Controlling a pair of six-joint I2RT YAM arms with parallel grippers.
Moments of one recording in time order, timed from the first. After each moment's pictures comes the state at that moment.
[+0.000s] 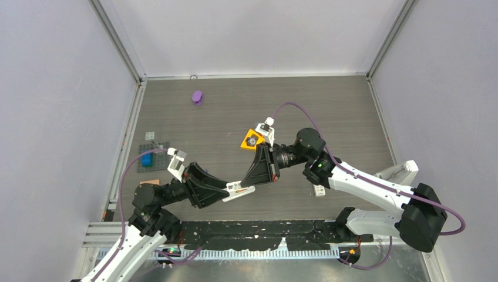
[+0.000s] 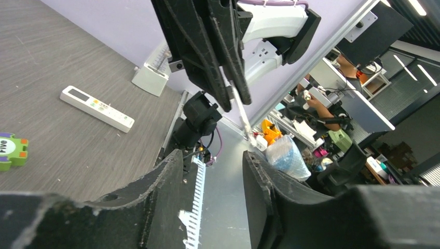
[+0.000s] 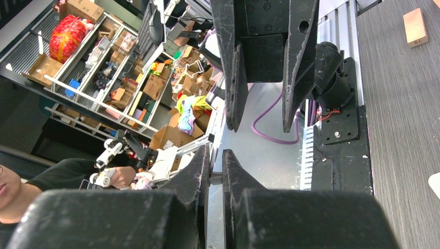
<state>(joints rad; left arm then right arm) -0.59 0.20 0.25 0.30 0.71 -0.92 0.85 1.17 0.76 0.54 -1.00 0.96</state>
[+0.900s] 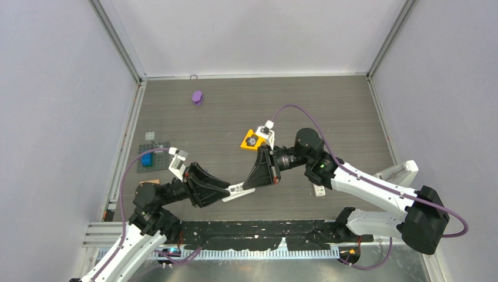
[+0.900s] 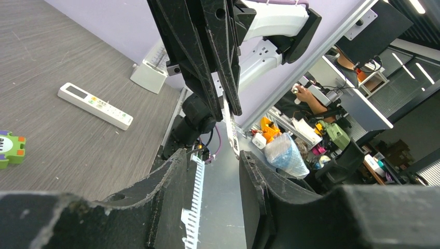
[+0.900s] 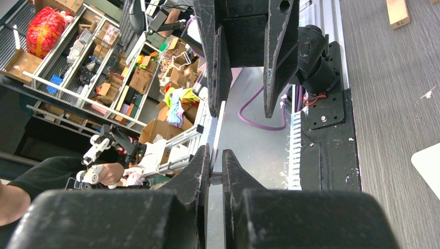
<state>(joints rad) -0.59 0.22 0.25 0.31 0.73 -0.92 0.85 1.14 0.76 0.40 -1.00 0.86</state>
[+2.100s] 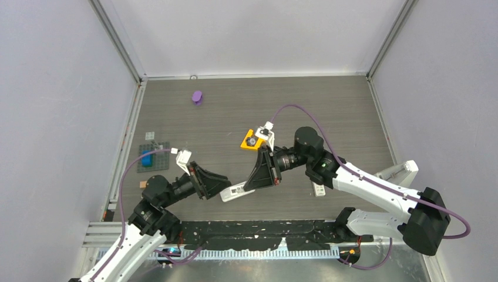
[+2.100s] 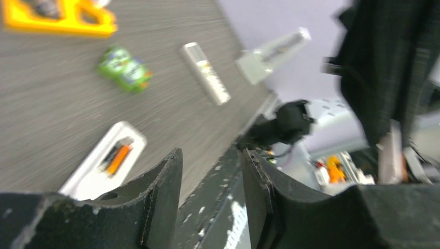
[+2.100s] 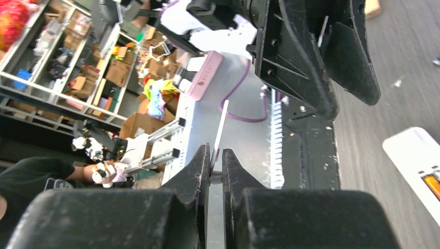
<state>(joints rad) -0.59 0.23 0.27 -0.10 0.42 -0.81 0.85 1.14 0.82 0.21 -0.98 0.72</state>
